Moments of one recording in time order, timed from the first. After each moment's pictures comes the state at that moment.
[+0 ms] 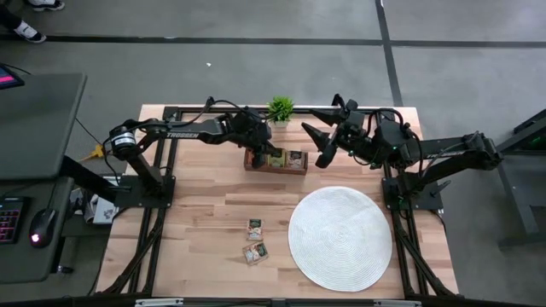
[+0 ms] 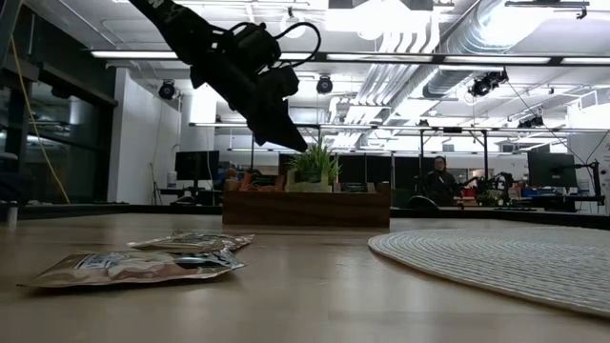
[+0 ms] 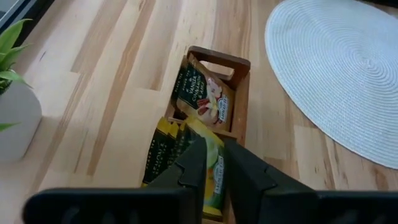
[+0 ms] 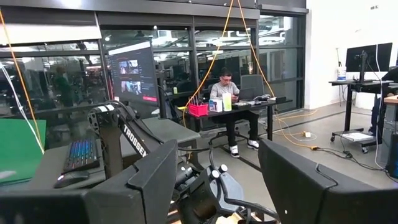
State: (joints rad) left arm 0.40 1.66 1.07 -0.11 0.32 0.10; right arm 0.08 1.16 1.11 0.27 0.54 0.00
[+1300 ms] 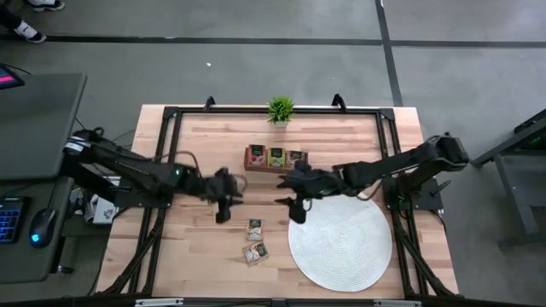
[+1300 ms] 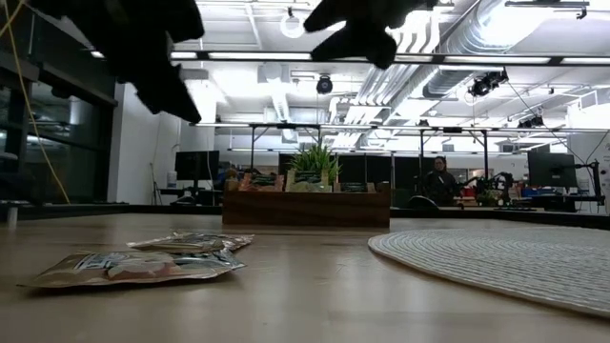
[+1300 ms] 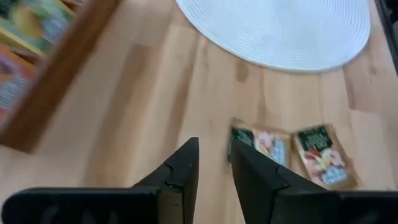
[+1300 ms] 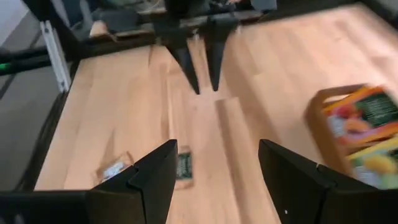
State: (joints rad) left arm -0.27 1.18 0.69 -0.25 -0.19 -0.40; right arm 0.20 1.55 1.11 -0.09 0.17 0.32
